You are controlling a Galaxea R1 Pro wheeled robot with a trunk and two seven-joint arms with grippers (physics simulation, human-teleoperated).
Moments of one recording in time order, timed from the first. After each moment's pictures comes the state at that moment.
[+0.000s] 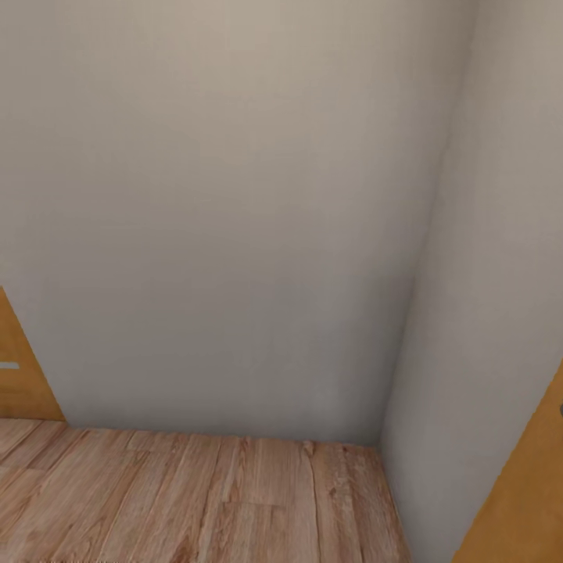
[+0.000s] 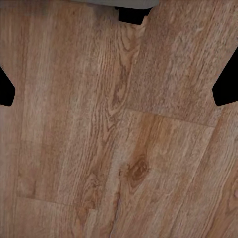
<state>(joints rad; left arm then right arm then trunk) -0.09 -0.05 0.11 0.08 -0.02 -0.82 0.12 0.00 0.02 0.01 0.03 0.10 -0.94 0.01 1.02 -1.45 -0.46</state>
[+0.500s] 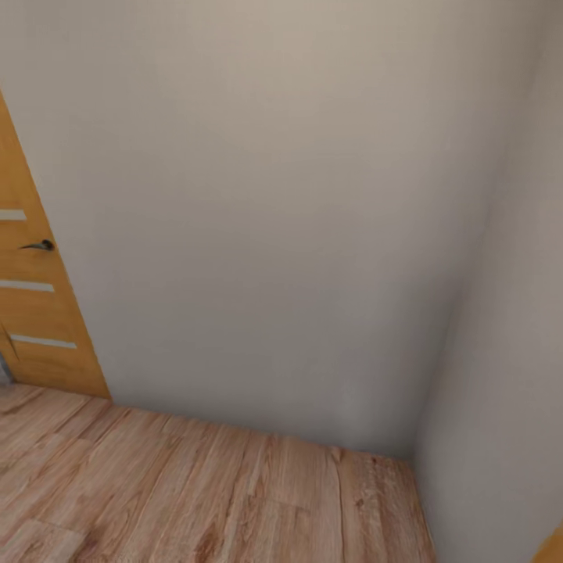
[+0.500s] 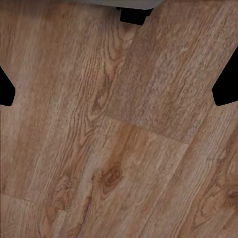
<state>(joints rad) -0.09 -0.05 0.11 0.08 -0.02 -0.82 0.12 0.00 0.02 0.01 0.03 0.10 -0.94 0.01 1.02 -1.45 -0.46</state>
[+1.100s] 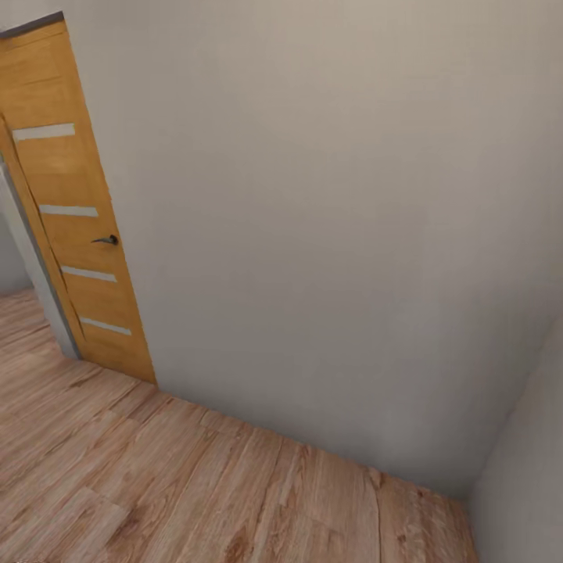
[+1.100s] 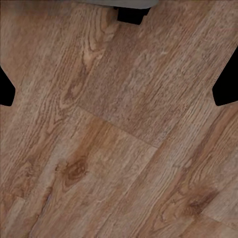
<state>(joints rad) -0.09 -0.05 0.11 0.08 -0.02 -0.82 0.12 0.00 0.02 0.01 0.03 0.10 -0.94 0.01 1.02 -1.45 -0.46</state>
